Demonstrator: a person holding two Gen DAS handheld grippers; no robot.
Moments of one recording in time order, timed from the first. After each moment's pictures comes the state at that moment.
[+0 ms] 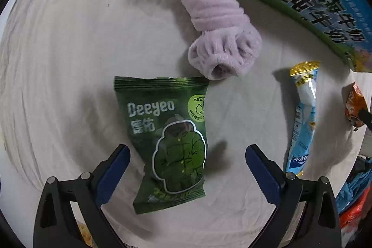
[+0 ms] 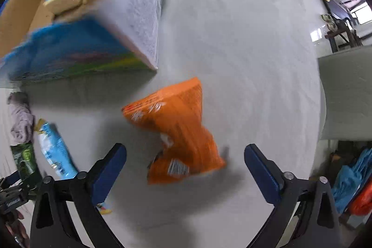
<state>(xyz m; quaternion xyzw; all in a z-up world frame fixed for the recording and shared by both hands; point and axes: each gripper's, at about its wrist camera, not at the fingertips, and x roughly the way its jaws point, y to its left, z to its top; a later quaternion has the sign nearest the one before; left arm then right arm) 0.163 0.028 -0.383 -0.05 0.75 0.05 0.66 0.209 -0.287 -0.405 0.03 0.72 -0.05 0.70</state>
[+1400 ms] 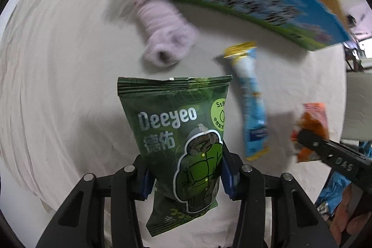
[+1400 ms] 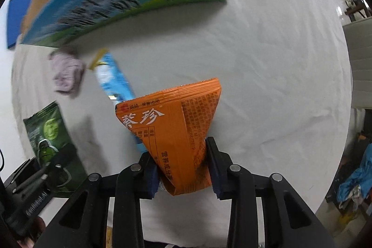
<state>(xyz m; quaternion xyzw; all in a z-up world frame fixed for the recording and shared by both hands) 0.107 0.027 -0.320 -0.05 0.71 -0.02 0.71 0.141 -0.203 -0.379 0.12 0.73 0.01 0.67</state>
